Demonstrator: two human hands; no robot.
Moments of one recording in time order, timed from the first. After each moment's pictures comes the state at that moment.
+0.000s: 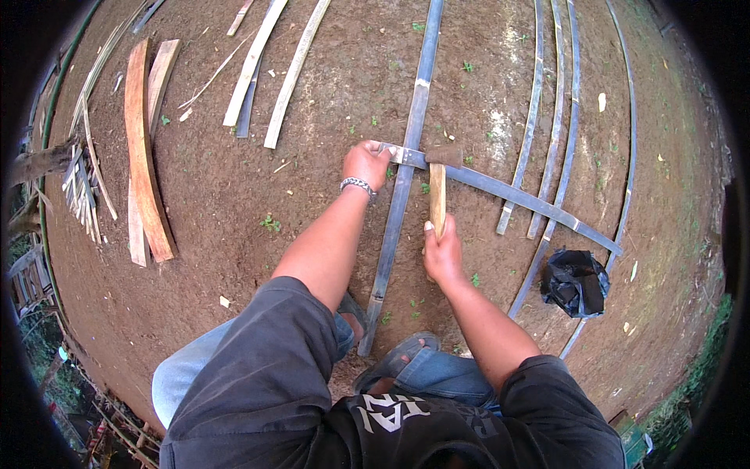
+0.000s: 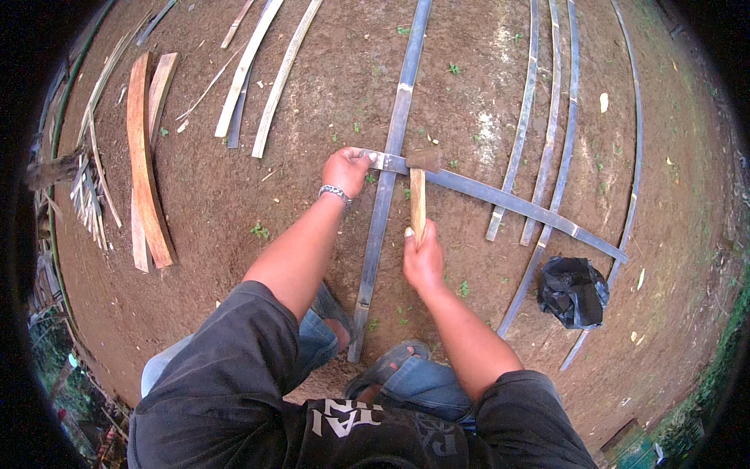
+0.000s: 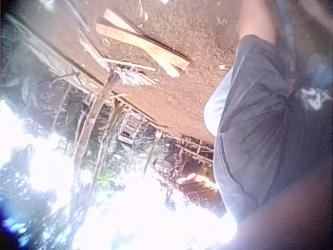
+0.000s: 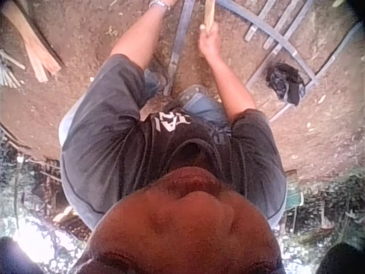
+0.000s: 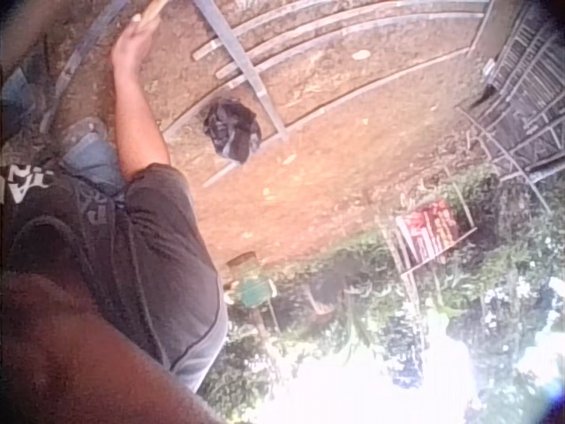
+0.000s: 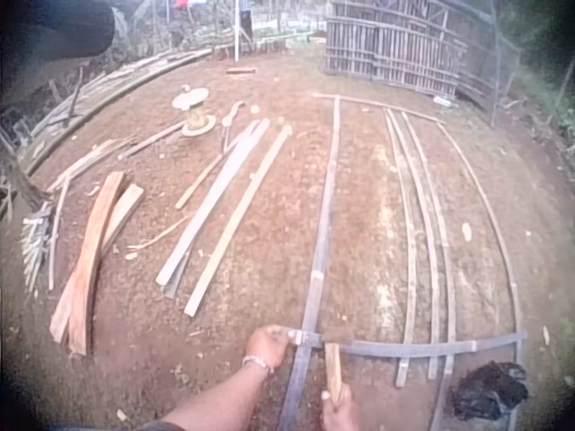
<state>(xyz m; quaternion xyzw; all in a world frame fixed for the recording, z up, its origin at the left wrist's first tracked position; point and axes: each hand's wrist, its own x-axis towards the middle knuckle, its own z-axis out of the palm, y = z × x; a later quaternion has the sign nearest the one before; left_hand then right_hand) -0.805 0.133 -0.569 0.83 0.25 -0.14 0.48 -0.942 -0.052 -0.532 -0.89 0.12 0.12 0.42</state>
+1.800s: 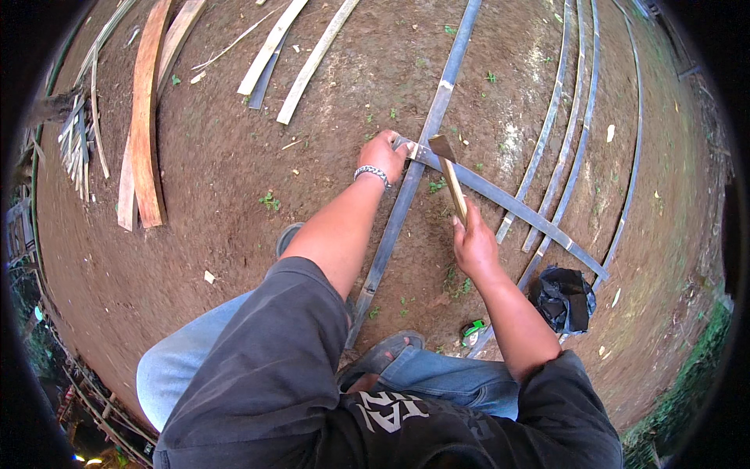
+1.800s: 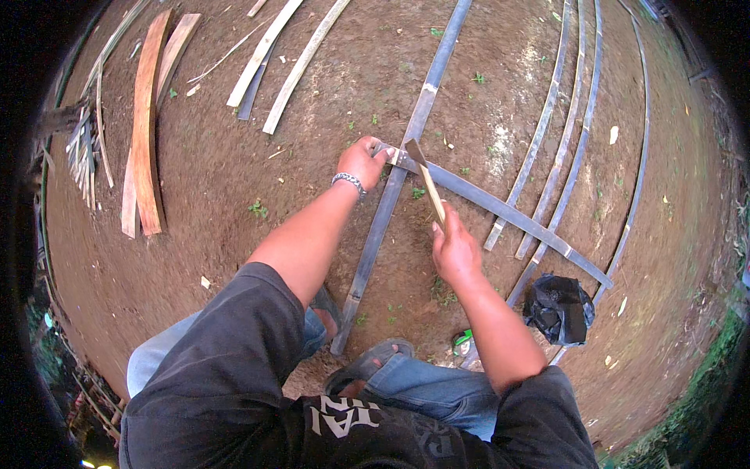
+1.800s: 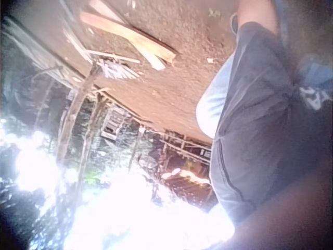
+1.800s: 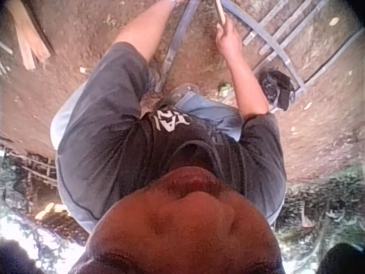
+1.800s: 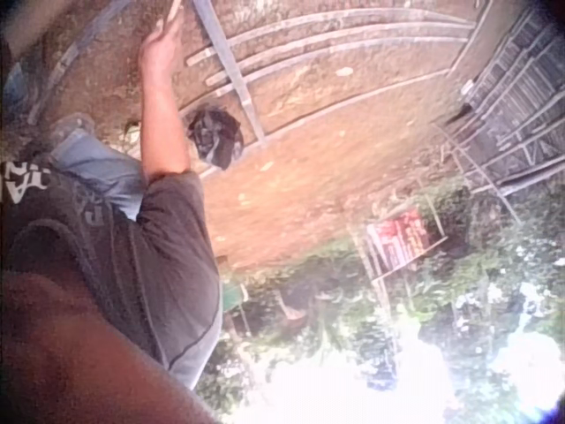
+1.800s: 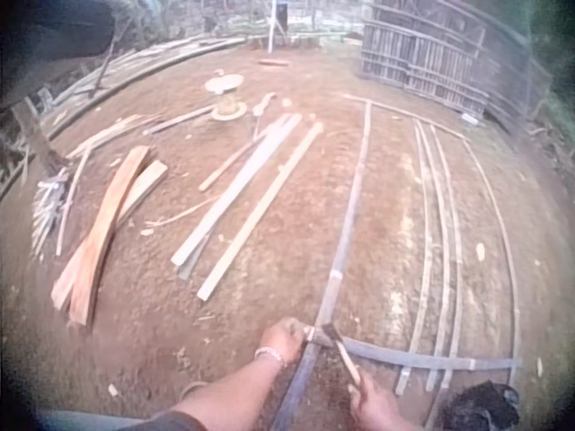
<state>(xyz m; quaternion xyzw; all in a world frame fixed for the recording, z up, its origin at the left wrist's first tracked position) -0.808 0.131 -0.563 0.86 0.23 -0.15 0.44 -0.894 -0.094 -0.474 -0.95 -0.05 0.20 0.25</state>
